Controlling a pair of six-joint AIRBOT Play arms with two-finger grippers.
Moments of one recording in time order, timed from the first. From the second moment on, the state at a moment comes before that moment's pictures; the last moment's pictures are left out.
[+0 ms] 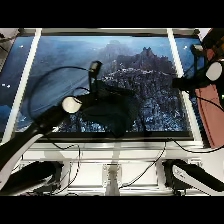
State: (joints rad) left arm -0.66 -1.12 0.98 0.72 -0.42 -1.17; right arm -0.07 -1.14 1.21 -1.53 1.22 1.50
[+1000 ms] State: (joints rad) left arm -0.53 -1.03 0.98 0.87 -0.48 -1.14; right arm -0.12 -1.25 0.54 -0.40 0.92 1.05
